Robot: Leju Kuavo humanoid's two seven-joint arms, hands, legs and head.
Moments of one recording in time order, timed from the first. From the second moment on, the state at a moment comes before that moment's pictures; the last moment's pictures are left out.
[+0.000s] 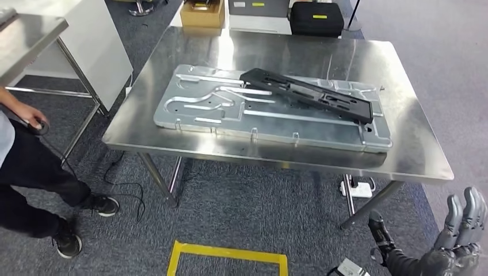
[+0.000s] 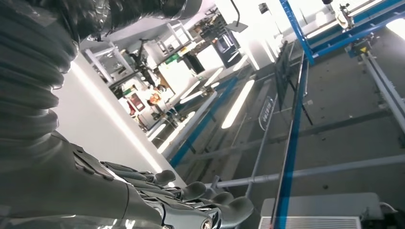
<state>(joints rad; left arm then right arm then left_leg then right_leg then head) -0.13 -0.10 -1.55 -0.14 0.99 0.53 -0.21 0.30 0.13 -0.13 -2.11 0.83 -0.69 -0.62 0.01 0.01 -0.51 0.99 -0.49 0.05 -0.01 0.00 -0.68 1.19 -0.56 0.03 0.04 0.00</state>
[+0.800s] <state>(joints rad) -0.14 -0.08 -1.55 -0.13 1.01 0.53 -0.22 0.28 0.14 -0.14 -2.10 0.88 -0.69 -0.59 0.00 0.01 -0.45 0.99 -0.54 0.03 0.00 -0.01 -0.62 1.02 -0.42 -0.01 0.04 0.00</state>
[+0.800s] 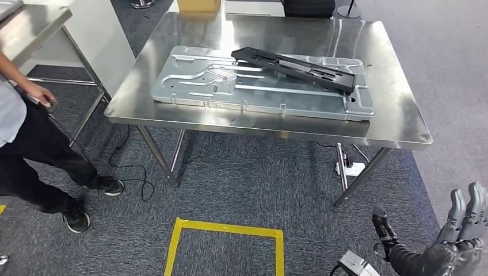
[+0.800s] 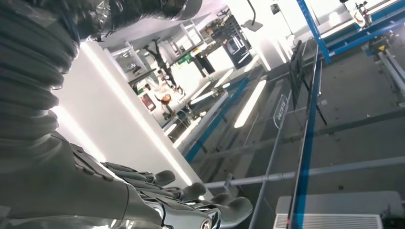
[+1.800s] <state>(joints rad) -0.13 -0.08 -1.55 -0.13 1.07 0.53 -0.23 0.29 0.17 -0.14 -2.03 0.87 -0.69 -0.51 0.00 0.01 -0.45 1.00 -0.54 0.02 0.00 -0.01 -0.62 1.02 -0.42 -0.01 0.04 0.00</state>
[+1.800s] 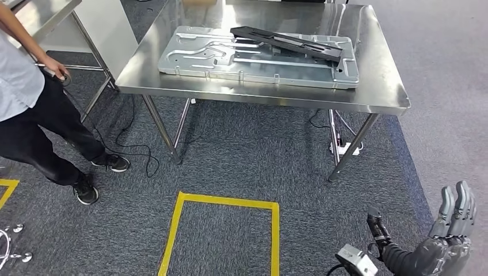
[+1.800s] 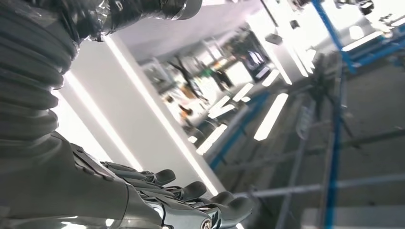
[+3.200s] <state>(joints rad) -0.12 -0.08 -1.54 -0.13 1.12 0.55 -0.24 0.01 0.14 -0.47 -0.41 0.48 -0.29 -0.68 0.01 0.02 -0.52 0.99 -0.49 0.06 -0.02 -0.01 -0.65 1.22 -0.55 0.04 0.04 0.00</state>
